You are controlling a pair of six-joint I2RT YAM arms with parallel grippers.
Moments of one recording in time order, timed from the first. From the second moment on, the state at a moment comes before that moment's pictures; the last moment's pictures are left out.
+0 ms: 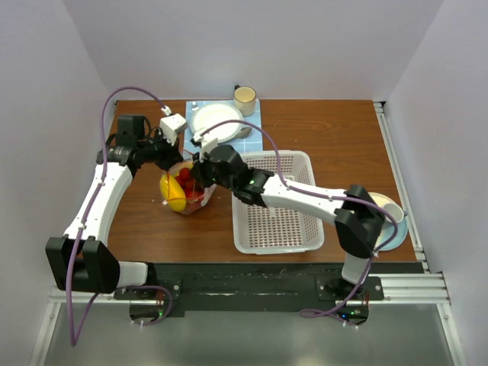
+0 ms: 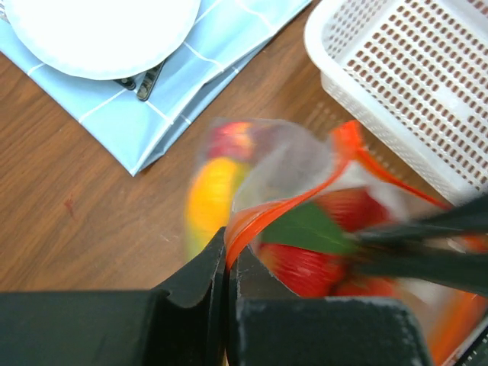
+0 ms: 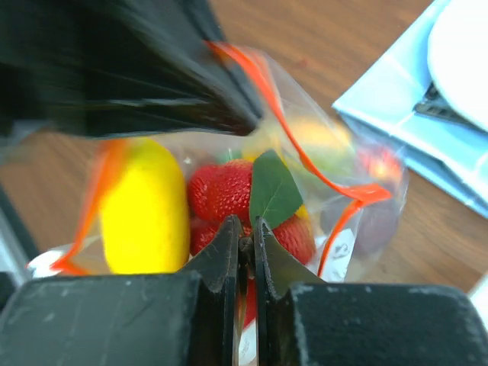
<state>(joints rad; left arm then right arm) -0.06 1.31 1.20 -0.66 0.56 0.45 1.02 1.83 1.43 0.06 0.14 0.26</state>
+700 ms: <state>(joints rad) -0.10 1.35 1.19 -0.62 0.54 0.43 0.93 1.17 1.16 -0.12 0.33 0.22</state>
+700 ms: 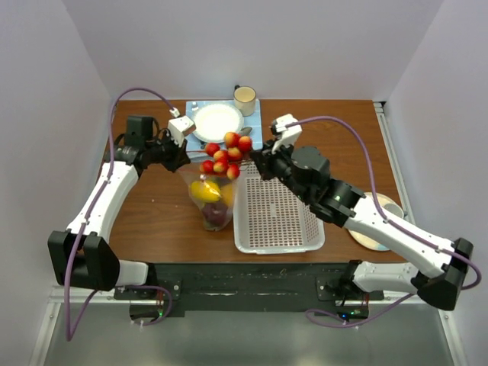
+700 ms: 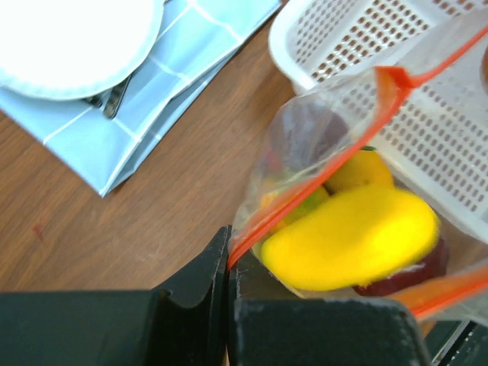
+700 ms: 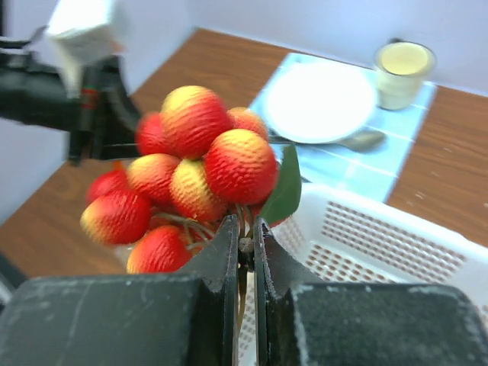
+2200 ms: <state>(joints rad) -0.10 1.27 1.24 -0.71 0.39 0.50 0.85 1.27 1.49 -0.35 0.42 0.32</state>
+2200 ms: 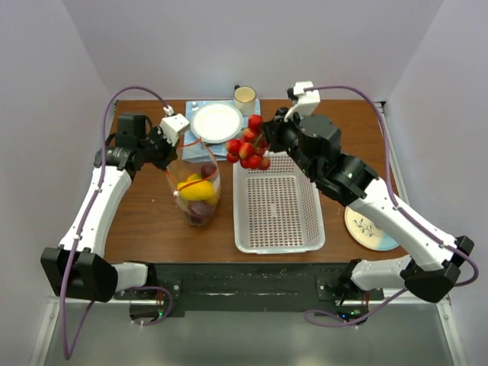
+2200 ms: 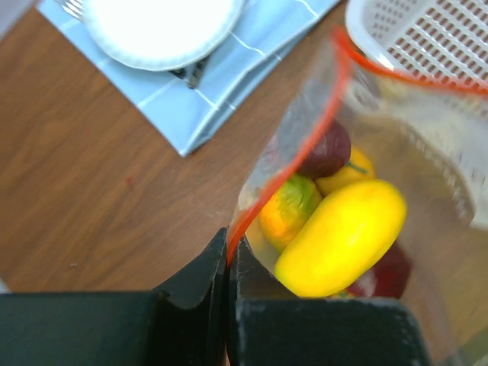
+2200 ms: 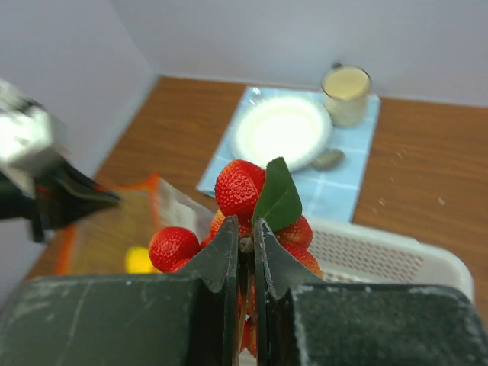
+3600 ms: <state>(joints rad) -0.10 1.26 1.29 -0.83 0.50 0.51 1.14 1.43 1.25 -0.13 0.39 0.25</state>
